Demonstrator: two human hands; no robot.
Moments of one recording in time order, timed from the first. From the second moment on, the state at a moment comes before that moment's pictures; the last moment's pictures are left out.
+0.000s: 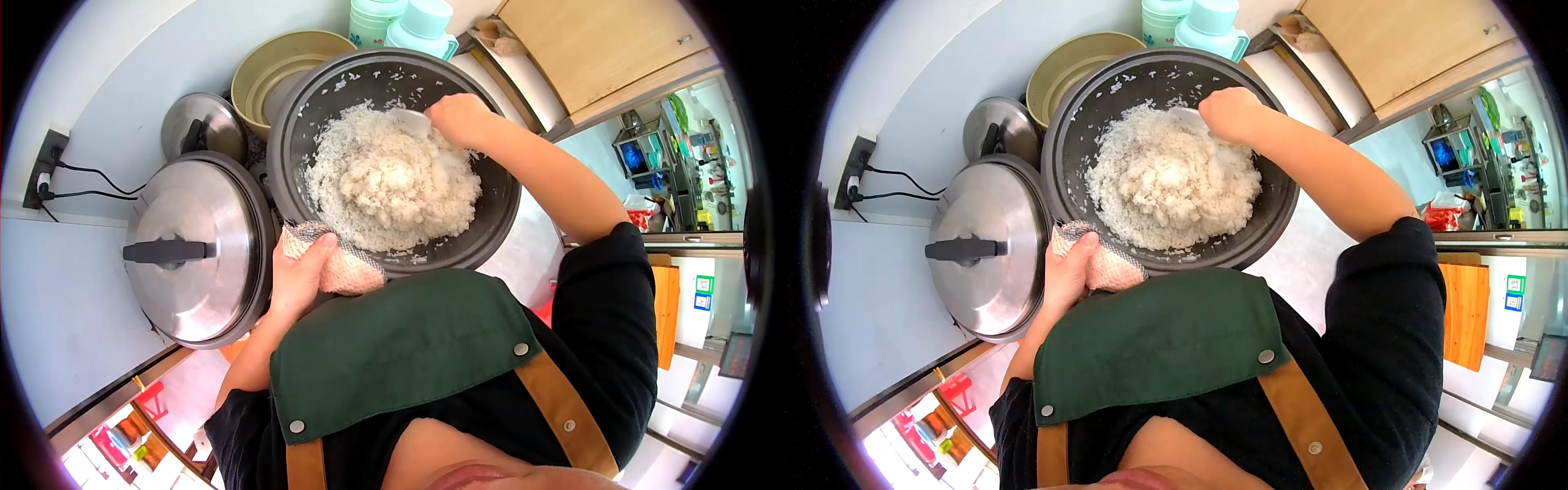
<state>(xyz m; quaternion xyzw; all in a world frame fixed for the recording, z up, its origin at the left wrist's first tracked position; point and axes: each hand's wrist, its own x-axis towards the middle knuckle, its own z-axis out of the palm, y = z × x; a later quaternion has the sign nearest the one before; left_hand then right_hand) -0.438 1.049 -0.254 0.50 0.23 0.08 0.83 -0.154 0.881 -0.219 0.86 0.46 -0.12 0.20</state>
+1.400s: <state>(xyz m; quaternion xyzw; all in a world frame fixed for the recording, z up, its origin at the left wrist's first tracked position) -0.433 1.050 -0.258 0.42 0.20 0.09 0.88 -0.164 0.925 -0.203 0.79 0.56 -0.11 0.24</state>
